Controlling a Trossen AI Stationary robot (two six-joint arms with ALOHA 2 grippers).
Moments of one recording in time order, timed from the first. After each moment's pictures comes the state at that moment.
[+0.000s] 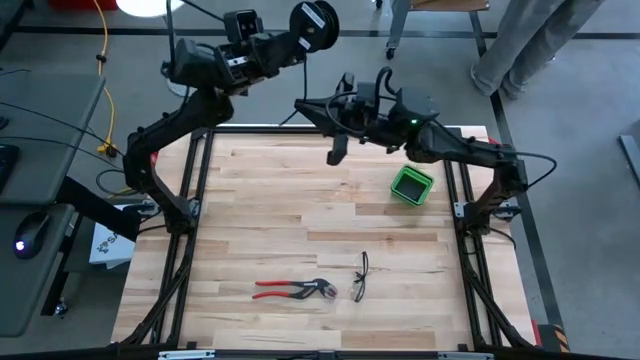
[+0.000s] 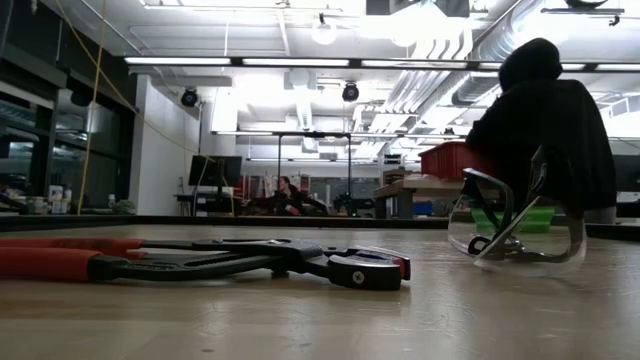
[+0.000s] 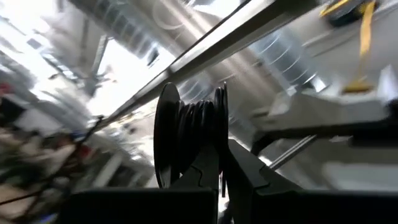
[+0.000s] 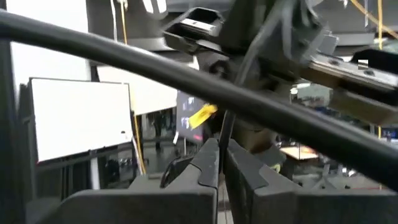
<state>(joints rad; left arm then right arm) 0.40 1.63 1.95 0.54 0.40 -1.05 -0.08 1.68 1.88 0.16 0.00 0.05</state>
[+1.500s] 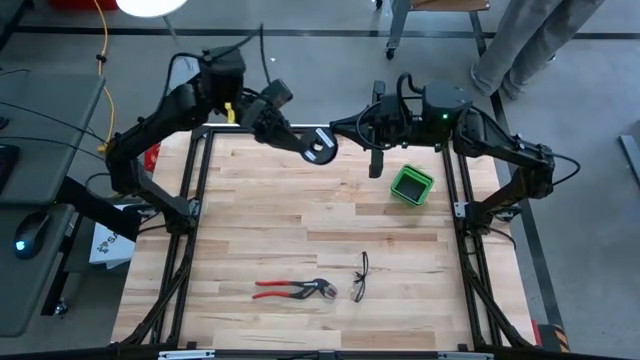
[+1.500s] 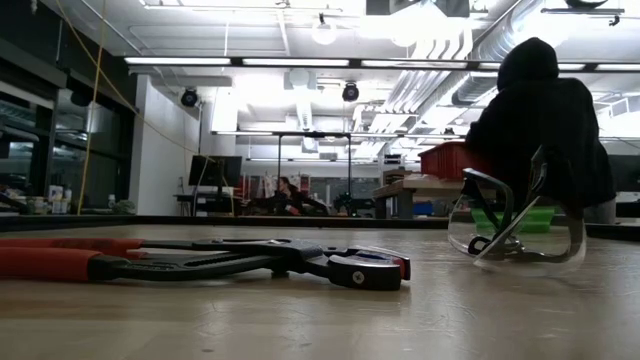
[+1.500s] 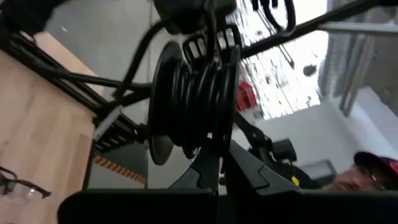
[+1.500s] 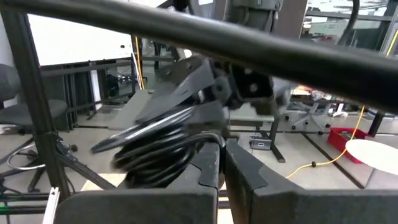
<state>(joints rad) 0.34 1.53 1.95 -0.56 0.91 -1.04 -0.10 1.49 1.88 -0.40 -0.02 -0.07</state>
